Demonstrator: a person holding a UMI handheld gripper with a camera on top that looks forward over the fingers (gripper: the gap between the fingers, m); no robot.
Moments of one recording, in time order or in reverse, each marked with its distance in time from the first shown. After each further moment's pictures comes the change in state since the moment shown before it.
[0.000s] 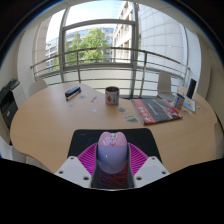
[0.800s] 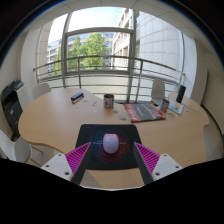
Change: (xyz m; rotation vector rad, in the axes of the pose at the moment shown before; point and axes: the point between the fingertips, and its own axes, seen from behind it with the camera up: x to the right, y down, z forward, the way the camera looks) arm 0.017 0.012 -0.137 0.056 0.025 -0.017
